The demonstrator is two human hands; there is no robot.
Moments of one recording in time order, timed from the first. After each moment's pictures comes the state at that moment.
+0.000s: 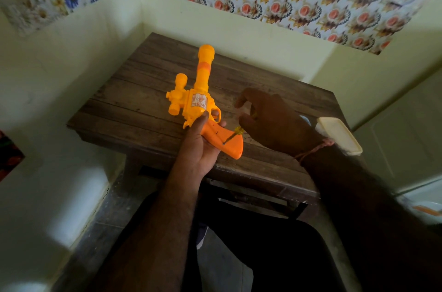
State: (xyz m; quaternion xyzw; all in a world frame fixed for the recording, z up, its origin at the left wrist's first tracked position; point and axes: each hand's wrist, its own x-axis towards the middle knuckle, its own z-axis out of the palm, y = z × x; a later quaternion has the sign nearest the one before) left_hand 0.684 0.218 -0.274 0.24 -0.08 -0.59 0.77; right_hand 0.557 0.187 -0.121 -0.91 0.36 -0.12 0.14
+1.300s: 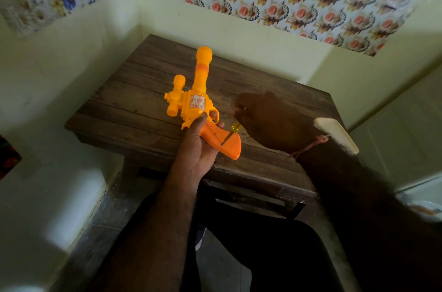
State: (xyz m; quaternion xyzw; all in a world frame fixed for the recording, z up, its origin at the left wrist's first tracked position) left_hand 0.681 0.223 -0.264 0.23 -0.05 -0.59 0.77; right_hand 0.561 0.188 -0.113 -0.94 0.31 -0.09 0.06
